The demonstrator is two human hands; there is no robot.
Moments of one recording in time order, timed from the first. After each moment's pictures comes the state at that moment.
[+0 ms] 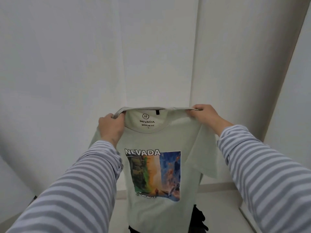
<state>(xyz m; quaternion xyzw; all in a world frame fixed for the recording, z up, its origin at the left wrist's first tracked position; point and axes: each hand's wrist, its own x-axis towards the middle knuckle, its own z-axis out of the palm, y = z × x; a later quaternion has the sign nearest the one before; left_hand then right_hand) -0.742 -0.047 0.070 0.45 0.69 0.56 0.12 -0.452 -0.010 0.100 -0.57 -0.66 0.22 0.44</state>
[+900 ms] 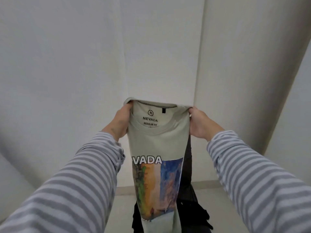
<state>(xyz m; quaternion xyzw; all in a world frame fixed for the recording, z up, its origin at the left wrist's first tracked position) -0.735 -0.006 0.084 0.42 0.52 0.58 0.47 -0.503 0.022 0.074 -0.44 -0.42 0.60 0.52</state>
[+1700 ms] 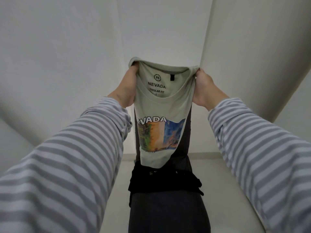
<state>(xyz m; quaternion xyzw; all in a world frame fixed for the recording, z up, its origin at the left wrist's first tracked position) -0.677 0.011 0.084 0.43 0.48 0.58 0.50 -0.488 0.089 0.058 -0.42 -0.39 0.56 0.59</state>
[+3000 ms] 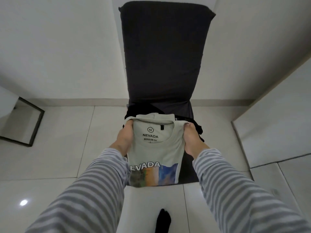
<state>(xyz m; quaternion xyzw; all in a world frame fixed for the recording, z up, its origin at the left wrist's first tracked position) -0.733 0.008 -0.442 0.19 0.70 0.38 0.57 -0.493 0.001 -0.333 -0.68 -0.25 0.58 0.36</state>
